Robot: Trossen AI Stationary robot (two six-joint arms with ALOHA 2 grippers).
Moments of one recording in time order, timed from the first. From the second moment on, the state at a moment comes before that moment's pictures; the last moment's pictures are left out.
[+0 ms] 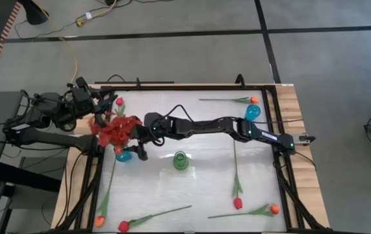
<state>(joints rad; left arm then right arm) 0.02 0.53 1.01 -0.51 -0.55 0.12 -0.02 2.54 2.36 0.04 -0.29 -0.06</state>
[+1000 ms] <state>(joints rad) 0.02 0.53 1.01 -0.54 -0.54 0.12 -0.03 2.50 2.35 -0.44 -0.29 -0.11</state>
